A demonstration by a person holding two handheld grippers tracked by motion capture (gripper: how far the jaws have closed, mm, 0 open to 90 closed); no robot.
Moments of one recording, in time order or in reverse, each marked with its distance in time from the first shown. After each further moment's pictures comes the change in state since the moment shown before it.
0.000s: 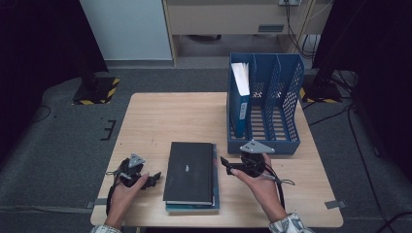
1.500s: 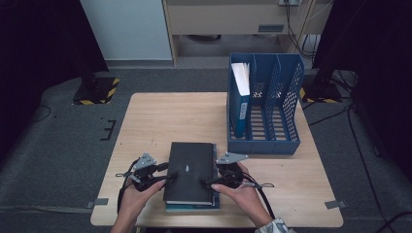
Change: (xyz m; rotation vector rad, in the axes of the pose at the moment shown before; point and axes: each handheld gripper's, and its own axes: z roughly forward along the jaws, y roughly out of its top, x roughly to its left) left arm -0.062 0.040 -0.029 -0.146 -0.267 -0.017; right arm 0.048 -0.019 0.036 0.144 0.241 0.007
